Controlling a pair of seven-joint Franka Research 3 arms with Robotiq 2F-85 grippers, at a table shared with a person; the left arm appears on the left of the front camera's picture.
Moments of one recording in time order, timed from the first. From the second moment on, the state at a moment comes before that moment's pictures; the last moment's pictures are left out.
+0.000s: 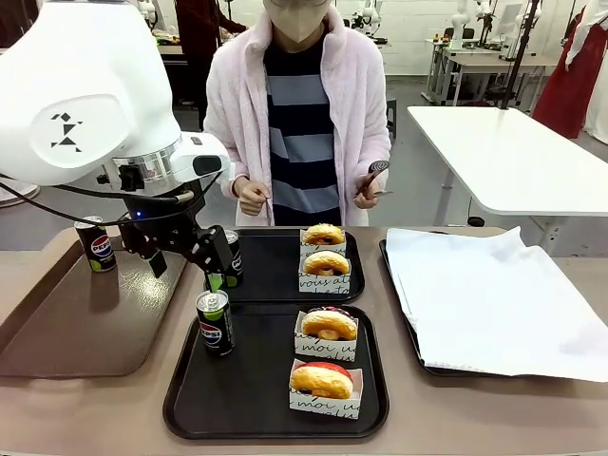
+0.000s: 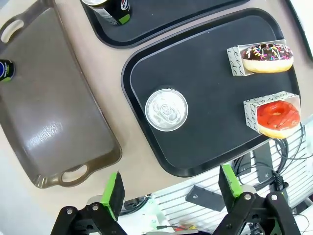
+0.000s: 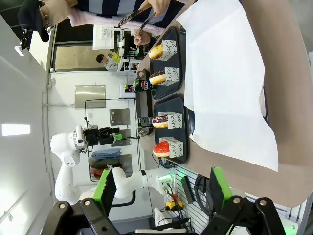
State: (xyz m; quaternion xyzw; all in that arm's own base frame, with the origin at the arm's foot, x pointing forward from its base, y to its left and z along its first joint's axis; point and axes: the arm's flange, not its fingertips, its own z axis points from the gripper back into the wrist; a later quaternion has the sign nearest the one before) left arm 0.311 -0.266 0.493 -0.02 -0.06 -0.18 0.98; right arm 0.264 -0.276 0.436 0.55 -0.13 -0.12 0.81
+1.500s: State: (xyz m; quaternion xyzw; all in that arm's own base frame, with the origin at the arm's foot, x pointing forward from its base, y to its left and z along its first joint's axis) left arm 0.349 -0.089 0.502 -0.04 -0.03 -0.03 1.00; right arm 0.264 -0.276 0.436 0.55 -0.13 -0.12 0.81
